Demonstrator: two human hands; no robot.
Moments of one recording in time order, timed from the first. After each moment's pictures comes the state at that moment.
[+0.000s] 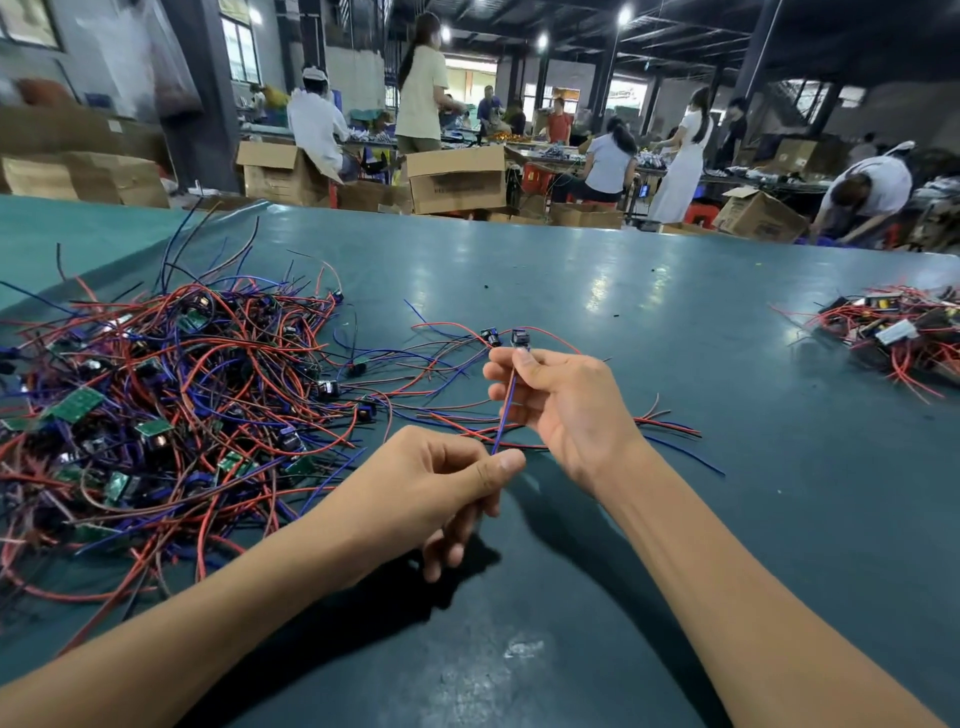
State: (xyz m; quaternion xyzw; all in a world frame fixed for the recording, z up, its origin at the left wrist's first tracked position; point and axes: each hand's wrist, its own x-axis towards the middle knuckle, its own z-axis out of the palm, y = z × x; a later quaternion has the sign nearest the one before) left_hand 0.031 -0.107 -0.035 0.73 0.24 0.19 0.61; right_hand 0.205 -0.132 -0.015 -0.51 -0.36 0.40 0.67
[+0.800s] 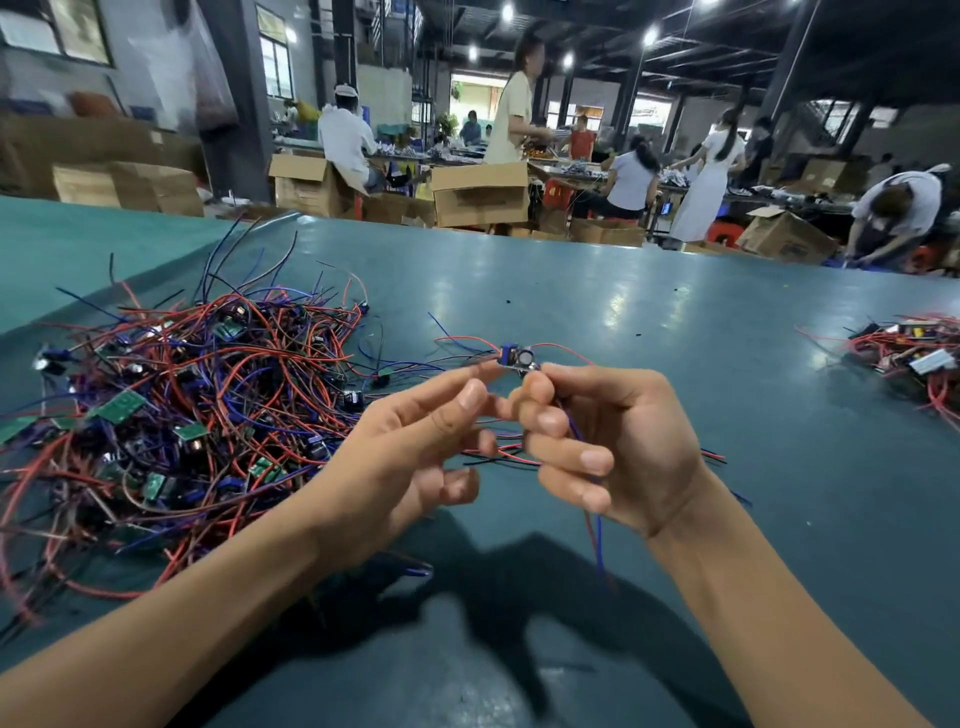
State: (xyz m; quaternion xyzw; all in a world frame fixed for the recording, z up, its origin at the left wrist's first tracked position) left_hand 0.021 -0.085 -0.026 0.58 0.07 0.32 0.75; right_hand 0.191 -0.169 0.017 -0.24 -0.39 0.72 0.53
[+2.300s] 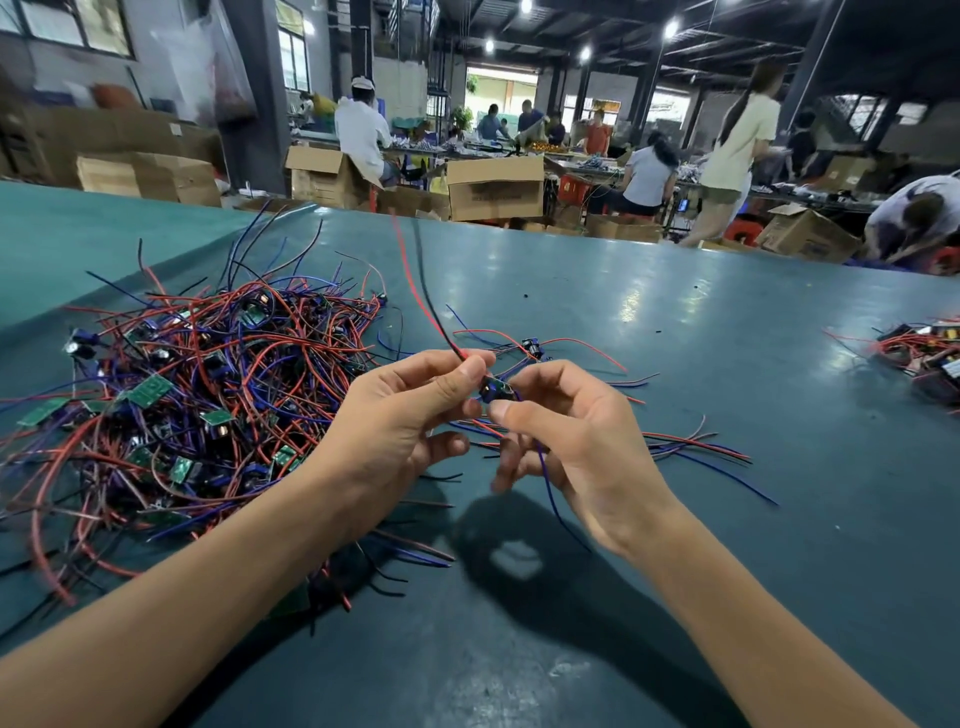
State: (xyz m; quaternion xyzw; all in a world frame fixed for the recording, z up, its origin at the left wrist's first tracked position) left_hand 0.018 -0.069 -0.020 0.52 0.19 0.40 0.73; right_hand 0.160 -0.150 -0.017 -0.45 -0.45 0.41 0.65
